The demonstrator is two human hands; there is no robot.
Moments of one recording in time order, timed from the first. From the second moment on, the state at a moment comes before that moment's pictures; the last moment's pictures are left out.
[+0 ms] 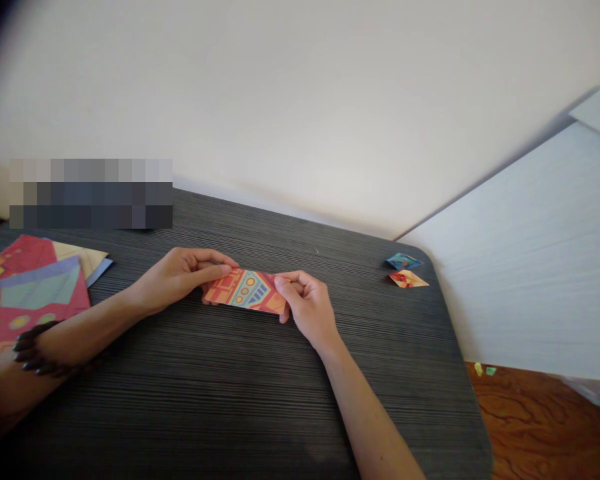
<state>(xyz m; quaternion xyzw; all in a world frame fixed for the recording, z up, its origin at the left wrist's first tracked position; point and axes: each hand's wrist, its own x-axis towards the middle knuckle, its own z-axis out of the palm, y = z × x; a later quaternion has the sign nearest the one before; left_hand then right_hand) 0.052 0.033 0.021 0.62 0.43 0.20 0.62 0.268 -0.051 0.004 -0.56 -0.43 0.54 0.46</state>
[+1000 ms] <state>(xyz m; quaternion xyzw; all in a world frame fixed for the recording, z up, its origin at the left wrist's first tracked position) 0.054 0.026 0.014 0.73 0.36 0.16 0.57 0.258 -0.055 0.007 -0.58 -0.61 0.38 0.39</state>
